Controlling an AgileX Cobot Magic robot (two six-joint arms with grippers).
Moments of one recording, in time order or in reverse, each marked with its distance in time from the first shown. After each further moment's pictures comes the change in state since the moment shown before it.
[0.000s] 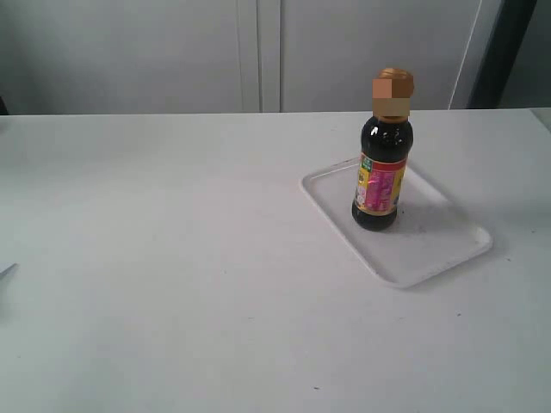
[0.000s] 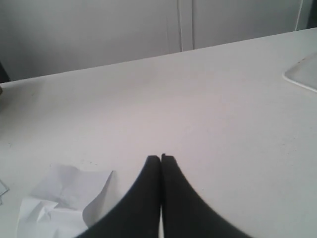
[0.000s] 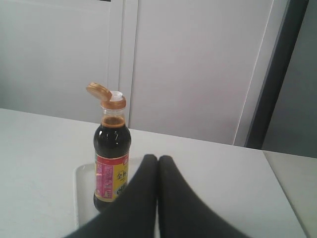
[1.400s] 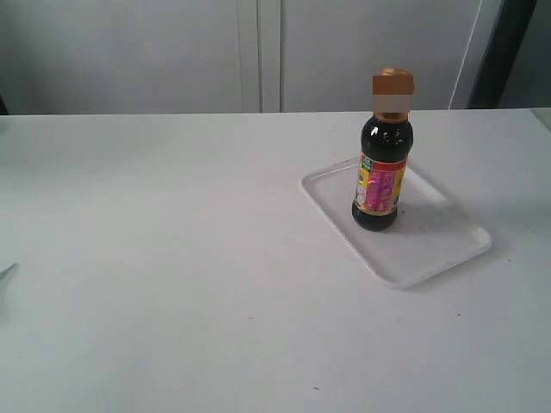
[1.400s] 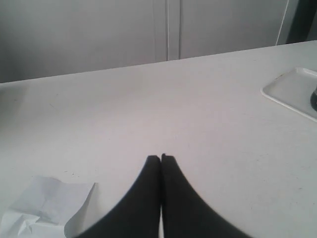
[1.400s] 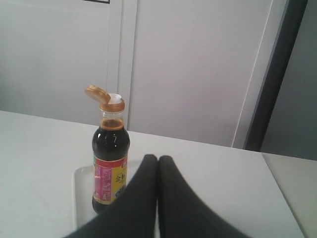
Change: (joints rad) left arm -0.062 0.085 -0.130 -0.004 0.052 -0.065; right arm 0.000 0.007 -0.002 -0.004 -0.011 0.000
